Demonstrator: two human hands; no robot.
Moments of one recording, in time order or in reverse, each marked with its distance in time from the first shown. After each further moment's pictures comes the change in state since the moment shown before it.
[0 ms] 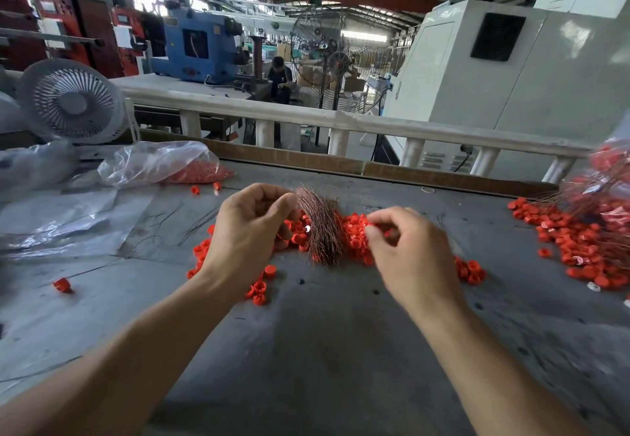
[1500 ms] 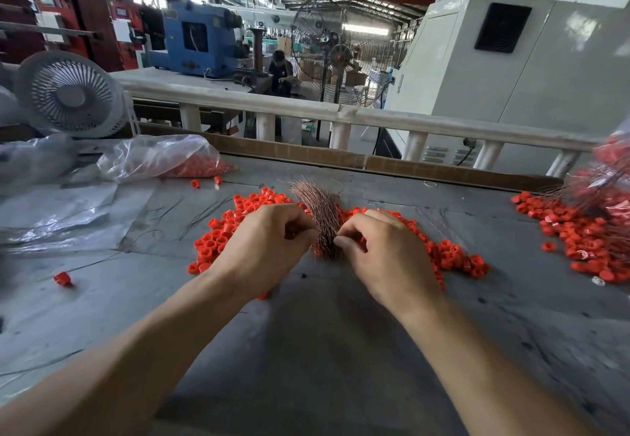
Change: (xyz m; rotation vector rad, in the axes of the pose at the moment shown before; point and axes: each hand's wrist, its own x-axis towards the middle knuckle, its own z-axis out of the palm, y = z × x) left_hand -0.006 -0.005 0.010 0.636 -0.205 0.191; right_hand -0.001 0.000 0.018 -0.160 -0.179 -0.227
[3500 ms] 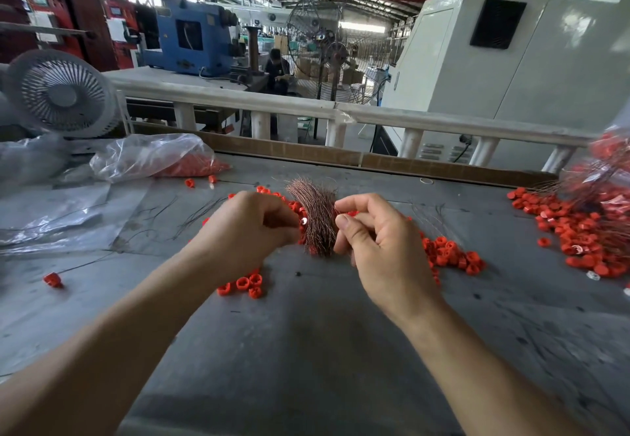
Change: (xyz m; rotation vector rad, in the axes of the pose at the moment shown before) left_hand 0.008 -0.001 -0.026 0.047 -0.100 -0.093; right_hand -0.007 -0.017 -0.009 0.669 0.039 0.150
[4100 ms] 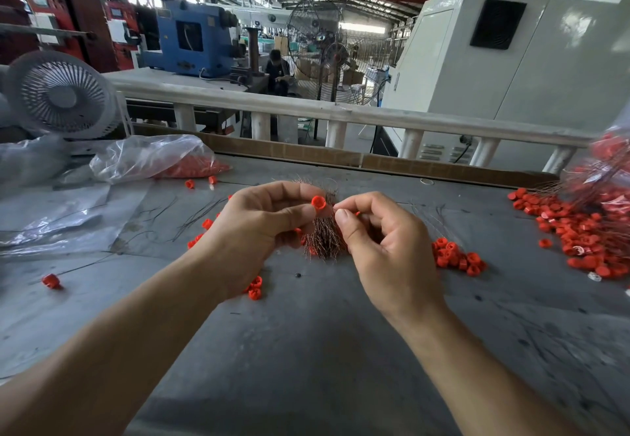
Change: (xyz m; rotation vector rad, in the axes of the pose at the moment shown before) left_hand -0.009 0.025 0.007 -1.040 -0.115 -0.146; right_hand -0.005 -0.014 -0.002 0.046 0.106 -0.134
